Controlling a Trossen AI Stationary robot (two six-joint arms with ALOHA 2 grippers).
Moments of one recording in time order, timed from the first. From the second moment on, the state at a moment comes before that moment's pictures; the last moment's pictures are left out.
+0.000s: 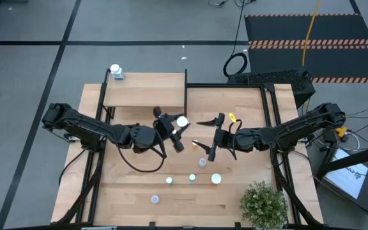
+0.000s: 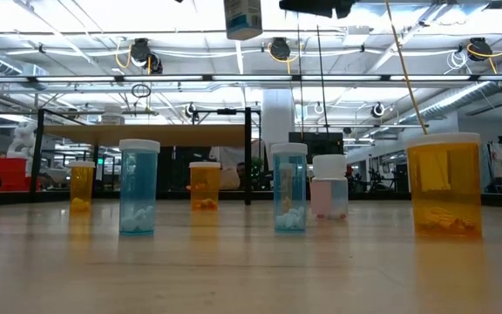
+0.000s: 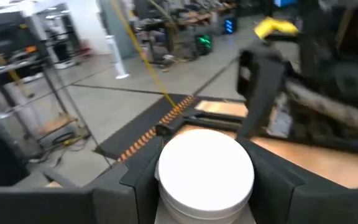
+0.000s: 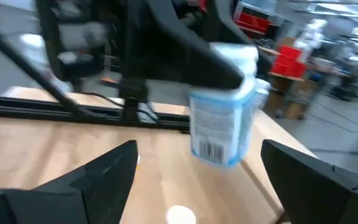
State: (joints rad) left arm -0.25 1.47 1.13 0.22 -0.82 0.06; right arm 0.27 1.32 0.81 0.41 0.56 -0.17
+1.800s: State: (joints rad) left arm -0.37 1.35 1.13 0.19 -0.73 0.05; right arm 0.21 1.66 0.81 0.88 0.53 -0.39
